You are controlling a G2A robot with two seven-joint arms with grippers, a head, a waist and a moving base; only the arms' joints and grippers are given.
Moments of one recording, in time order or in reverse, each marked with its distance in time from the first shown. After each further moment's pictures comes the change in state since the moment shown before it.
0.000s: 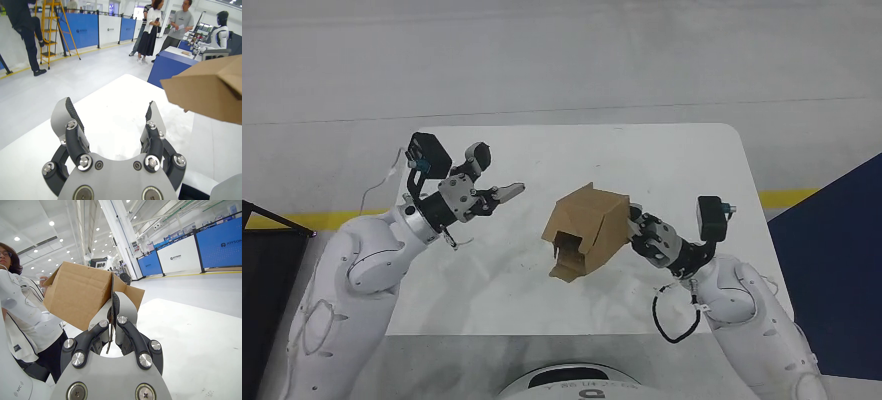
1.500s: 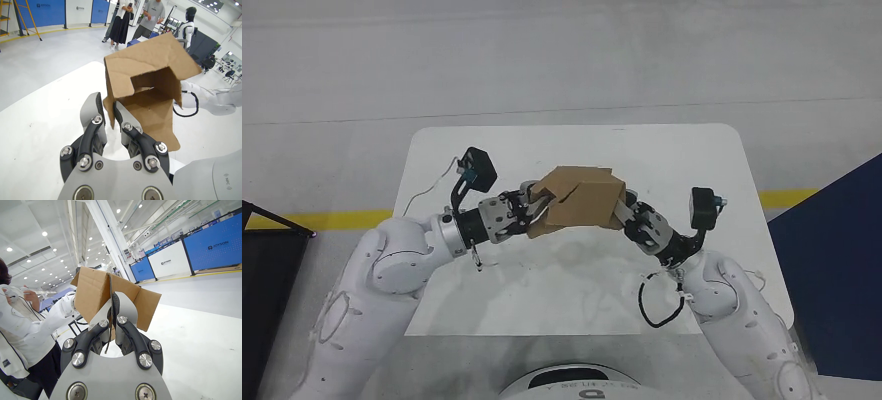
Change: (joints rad) left arm -0.050 0.005 0.156 0.020 -0.258 0.044 -0.234; right arm 0.059 -0.029 -0.061 0.062 -0.042 0.062 -0.134
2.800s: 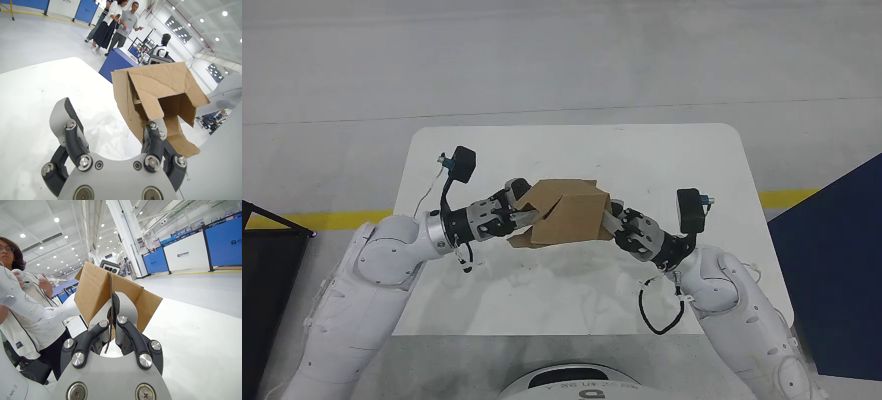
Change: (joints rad) left arm -0.018 0.020 -0.017 0.117 -0.419 -0.041 -0.148; right arm 0.033 0.003 -0.013 -0.008 0.032 -0.068 0.133
